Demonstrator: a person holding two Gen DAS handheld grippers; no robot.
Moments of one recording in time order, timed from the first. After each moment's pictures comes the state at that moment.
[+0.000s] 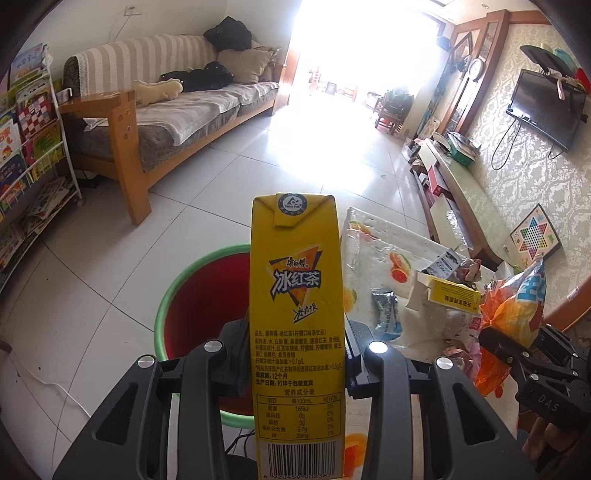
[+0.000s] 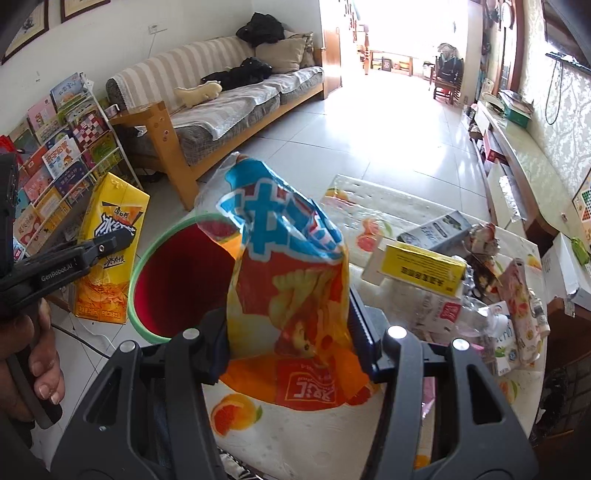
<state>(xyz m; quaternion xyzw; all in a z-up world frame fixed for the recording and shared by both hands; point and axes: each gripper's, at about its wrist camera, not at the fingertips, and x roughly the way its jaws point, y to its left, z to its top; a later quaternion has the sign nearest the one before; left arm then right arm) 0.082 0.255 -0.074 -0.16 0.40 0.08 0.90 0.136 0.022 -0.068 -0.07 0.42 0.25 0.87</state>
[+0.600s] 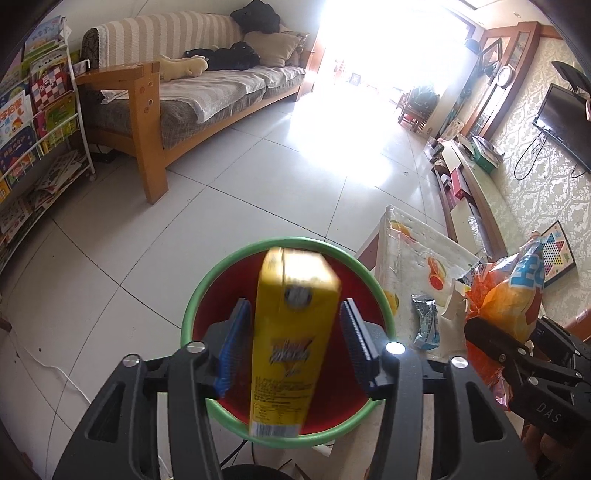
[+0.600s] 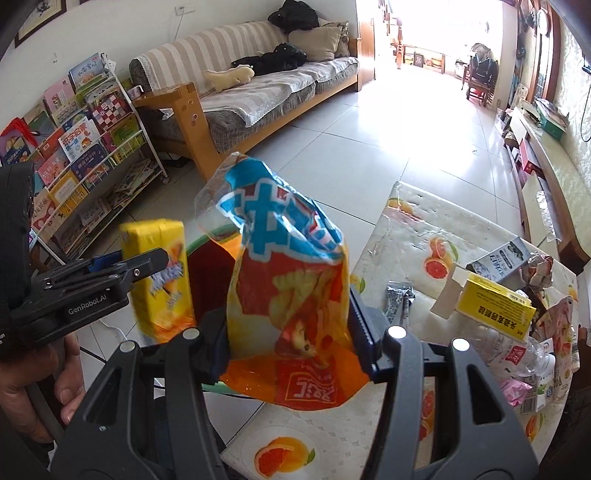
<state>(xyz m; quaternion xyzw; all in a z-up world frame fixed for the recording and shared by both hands) 0.097 0.301 -0.105 -0.19 0.42 0.11 0.88 0.161 0.107 -0.082 -0.08 0.44 0.29 0.85</state>
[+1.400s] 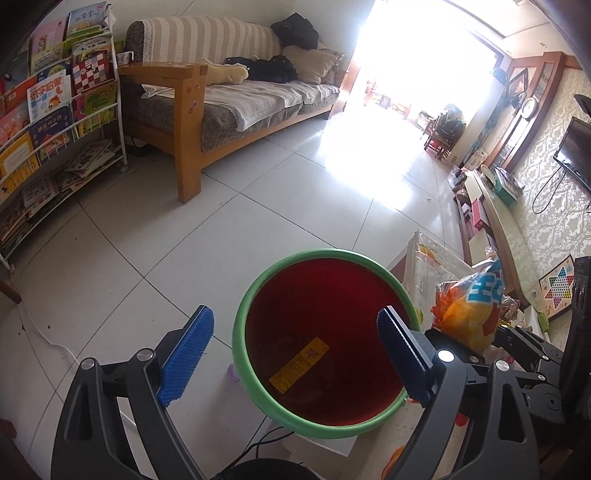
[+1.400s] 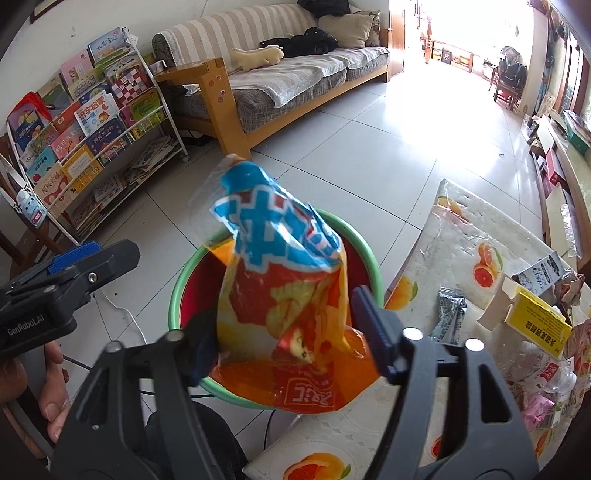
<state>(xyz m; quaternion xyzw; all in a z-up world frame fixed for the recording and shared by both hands) 0.055 0.334 -0.099 -0.22 0.39 0.17 0.88 0.153 0.159 -0.104 -0.11 0.45 0.33 0.82</state>
